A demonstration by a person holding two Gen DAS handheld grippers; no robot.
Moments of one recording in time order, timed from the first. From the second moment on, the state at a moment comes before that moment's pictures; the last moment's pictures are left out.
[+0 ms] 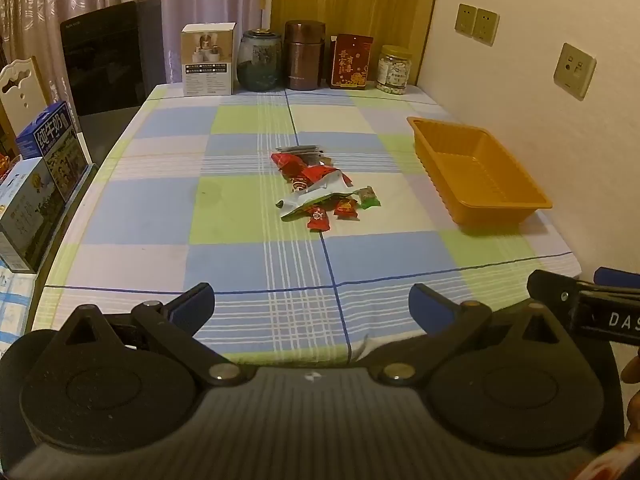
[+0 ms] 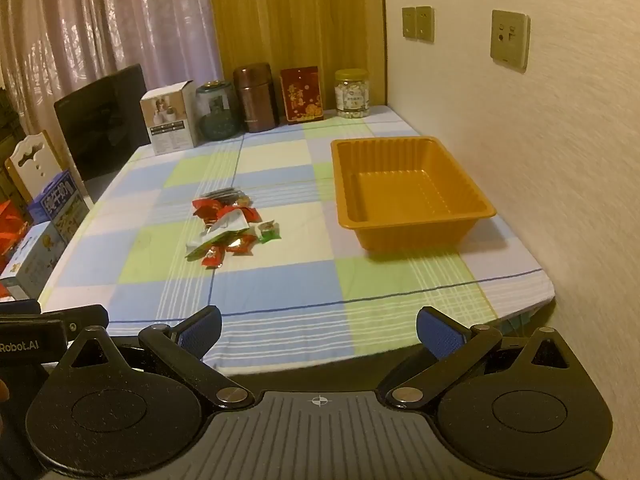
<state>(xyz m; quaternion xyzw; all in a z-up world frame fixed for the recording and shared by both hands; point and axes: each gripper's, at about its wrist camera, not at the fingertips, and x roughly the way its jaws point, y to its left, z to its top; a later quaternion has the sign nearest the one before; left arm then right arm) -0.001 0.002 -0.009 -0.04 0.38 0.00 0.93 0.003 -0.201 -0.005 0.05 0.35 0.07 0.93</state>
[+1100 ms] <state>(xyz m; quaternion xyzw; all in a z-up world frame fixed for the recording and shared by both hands) -0.003 -0.001 -0.006 -0.04 0.37 0.00 0.93 0.002 -0.201 -0.004 0.05 0.35 0.07 0.93</state>
